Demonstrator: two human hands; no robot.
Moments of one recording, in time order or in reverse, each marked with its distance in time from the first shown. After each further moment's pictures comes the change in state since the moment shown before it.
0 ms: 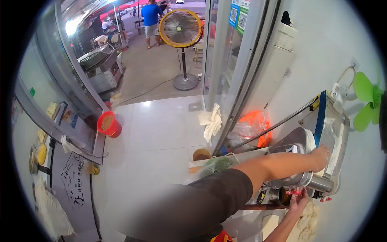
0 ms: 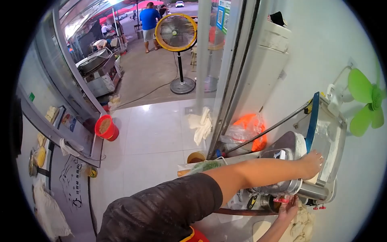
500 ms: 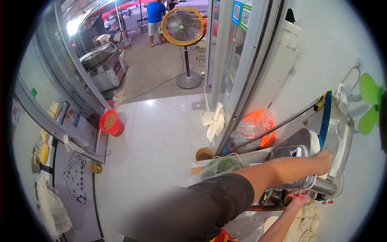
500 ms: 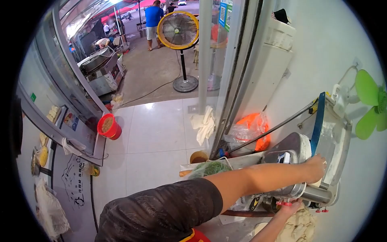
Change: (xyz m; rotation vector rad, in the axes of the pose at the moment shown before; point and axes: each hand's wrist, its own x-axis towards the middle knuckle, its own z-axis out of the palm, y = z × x) left_hand 0.008 0.001 0.005 -0.037 -0.132 0.025; right_hand 0.014 0.018 0.040 0.065 0.248 -0.012
